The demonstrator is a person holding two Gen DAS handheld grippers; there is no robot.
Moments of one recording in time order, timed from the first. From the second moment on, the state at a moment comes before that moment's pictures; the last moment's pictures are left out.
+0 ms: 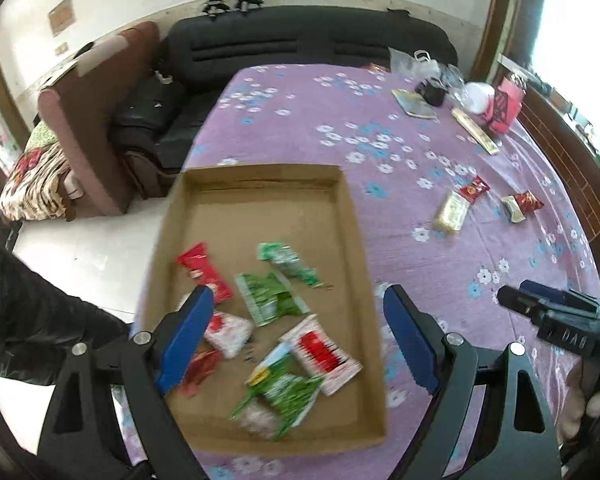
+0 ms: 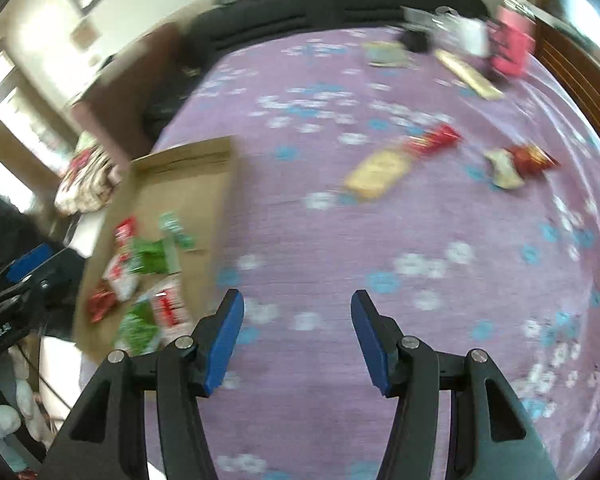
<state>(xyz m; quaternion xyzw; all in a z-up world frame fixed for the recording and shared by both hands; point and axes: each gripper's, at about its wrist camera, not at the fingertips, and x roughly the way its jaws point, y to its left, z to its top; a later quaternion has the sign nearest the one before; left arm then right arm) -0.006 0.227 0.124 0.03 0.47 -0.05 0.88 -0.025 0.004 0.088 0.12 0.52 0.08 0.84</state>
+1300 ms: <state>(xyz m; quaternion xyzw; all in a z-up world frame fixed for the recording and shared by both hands) 0.136 0.017 0.009 0.10 0.53 -0.19 0.82 0.170 -0.102 0.026 0.18 0.56 0.05 0.81</state>
